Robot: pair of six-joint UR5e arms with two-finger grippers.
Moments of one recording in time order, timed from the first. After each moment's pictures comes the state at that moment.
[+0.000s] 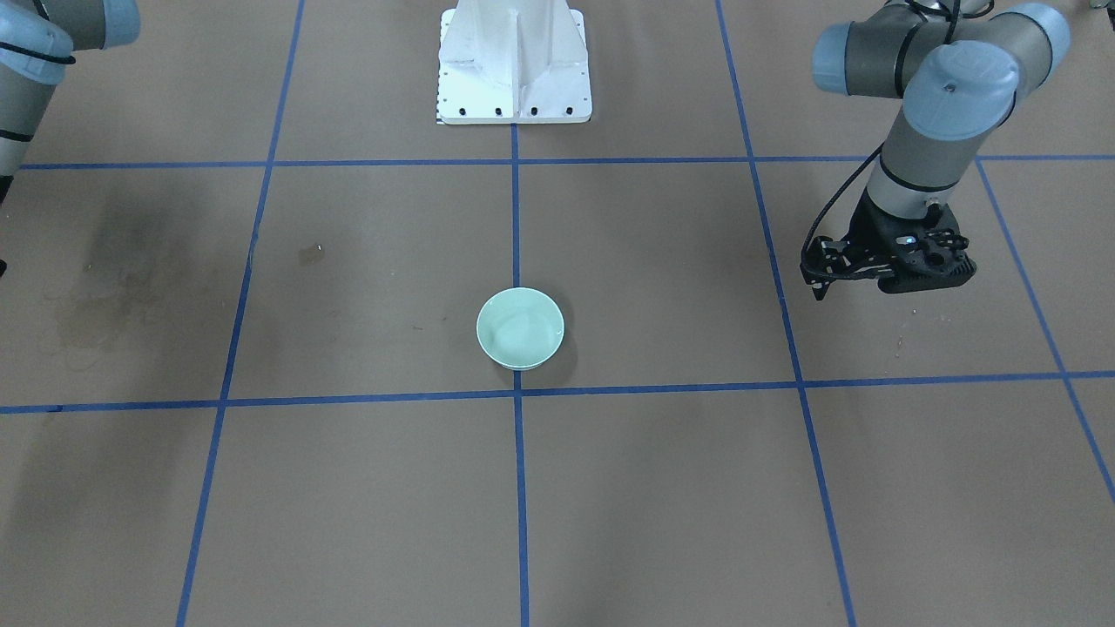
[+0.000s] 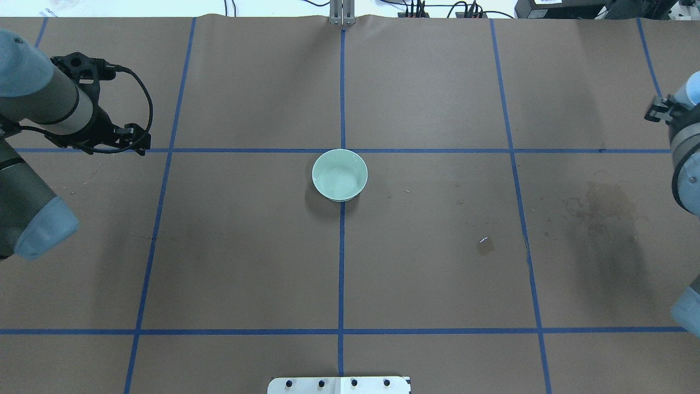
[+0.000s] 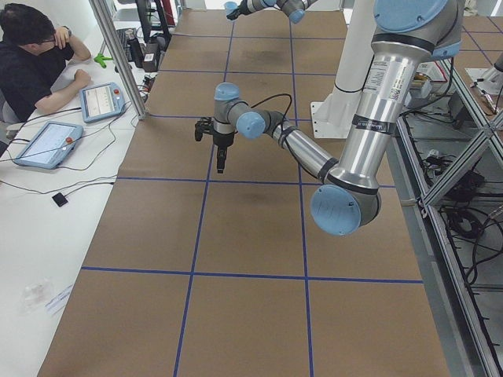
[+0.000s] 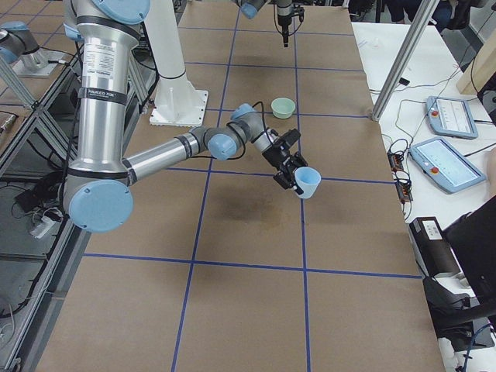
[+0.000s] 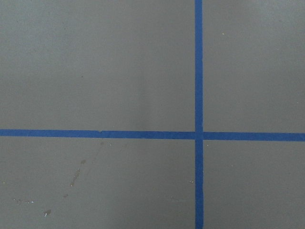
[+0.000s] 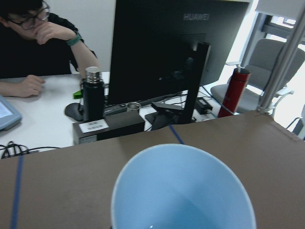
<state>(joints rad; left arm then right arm) -0.89 -1.85 -1.87 -1.57 -1.95 -0.89 0.79 -1.73 1.99 -1.32 1.01 1.43</state>
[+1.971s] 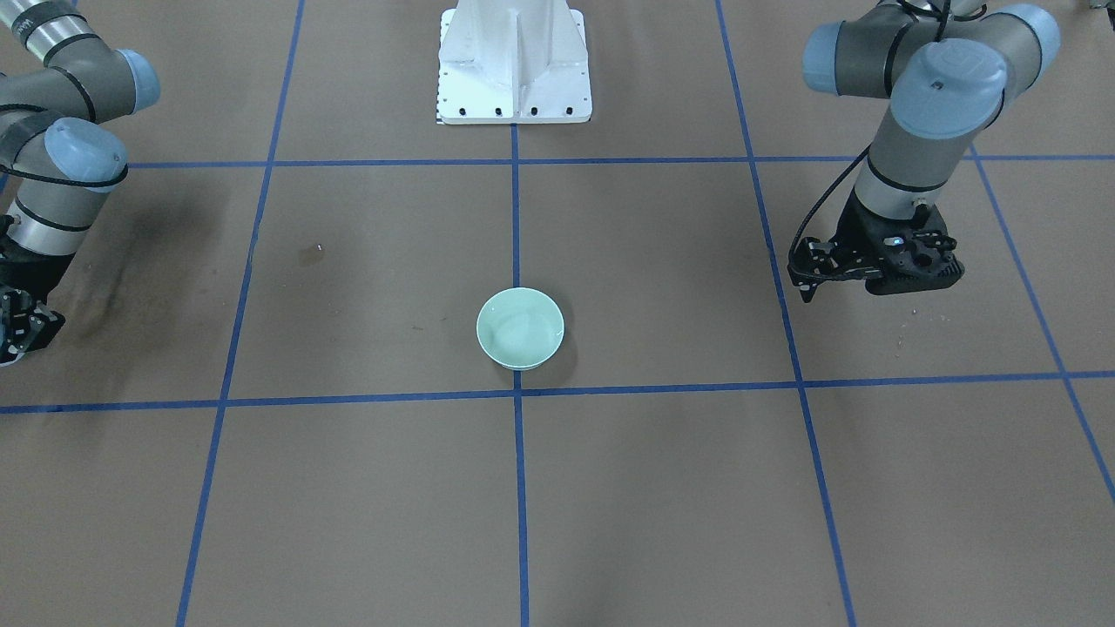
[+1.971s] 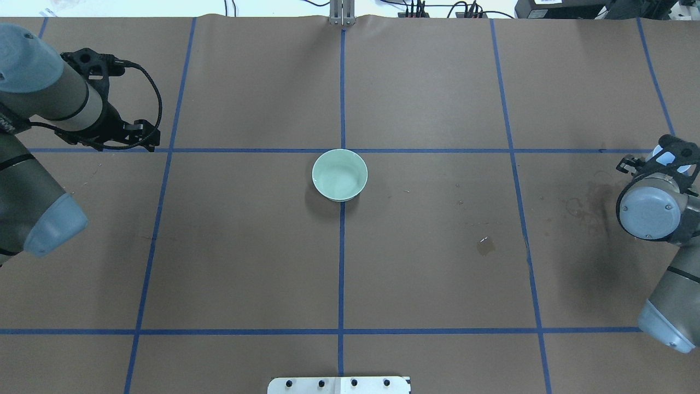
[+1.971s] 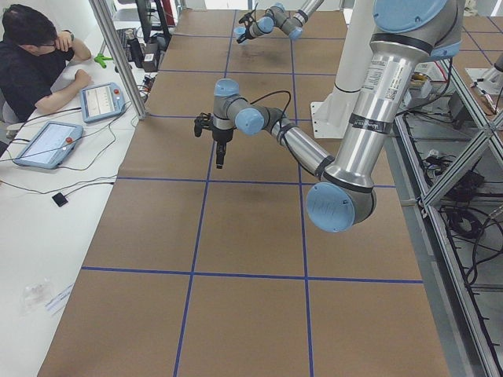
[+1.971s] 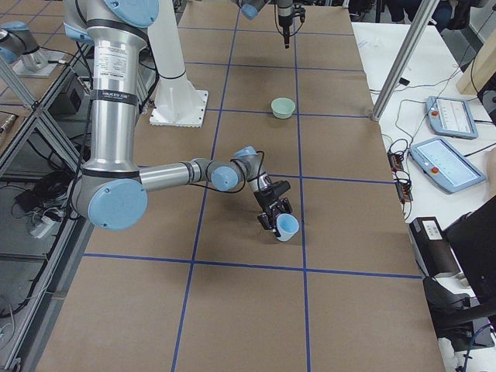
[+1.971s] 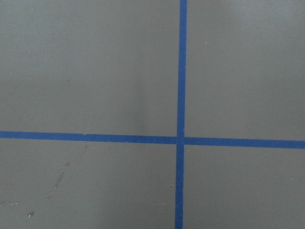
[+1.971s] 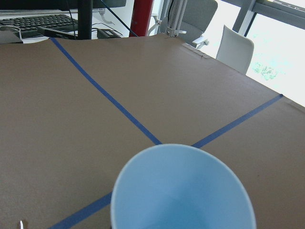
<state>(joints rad) -0.88 -1.88 -1.86 -1.57 -1.95 -0.90 0.68 -1.65 1.69 -1.32 1.12 1.69</state>
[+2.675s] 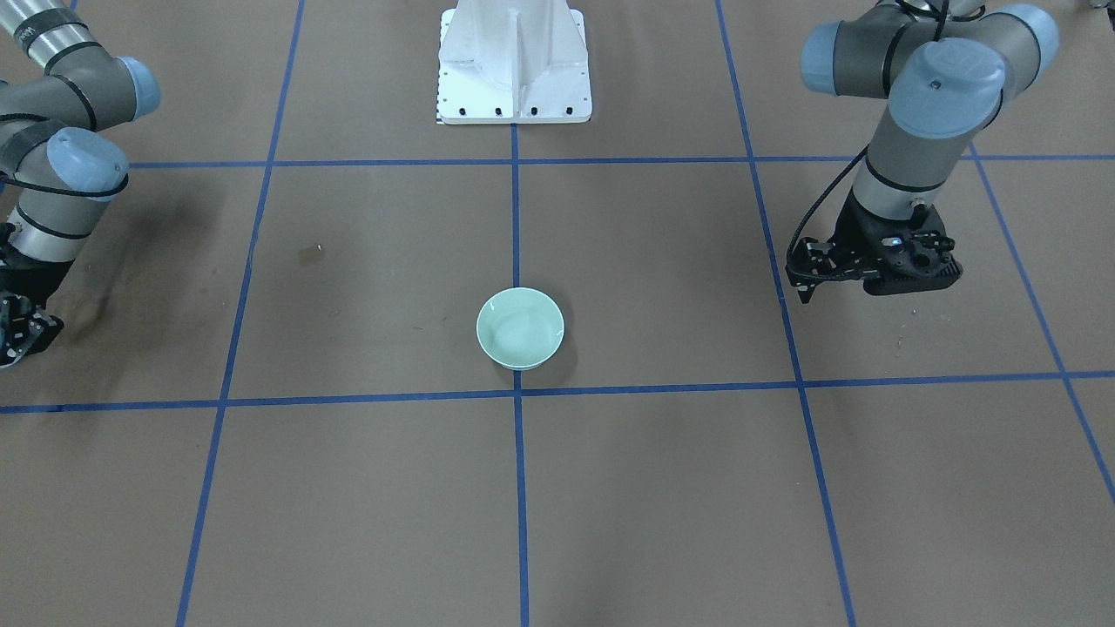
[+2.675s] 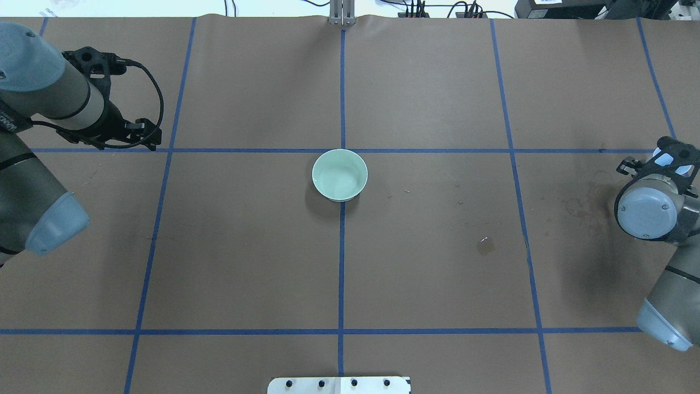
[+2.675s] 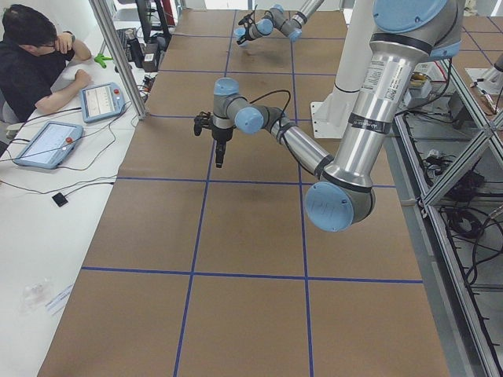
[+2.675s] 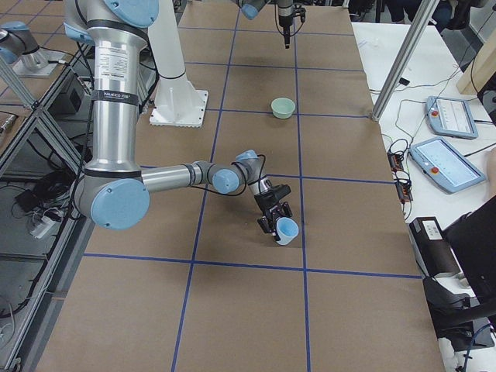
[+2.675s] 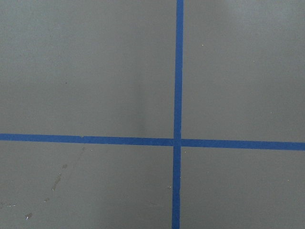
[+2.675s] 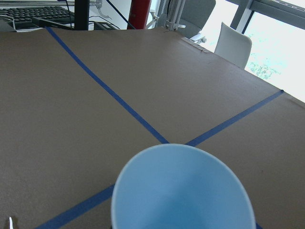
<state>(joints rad) -0.88 -1.89 -1.86 -1.56 -1.95 -0.90 0.68 -1.65 1.66 -1.32 1.12 1.69</state>
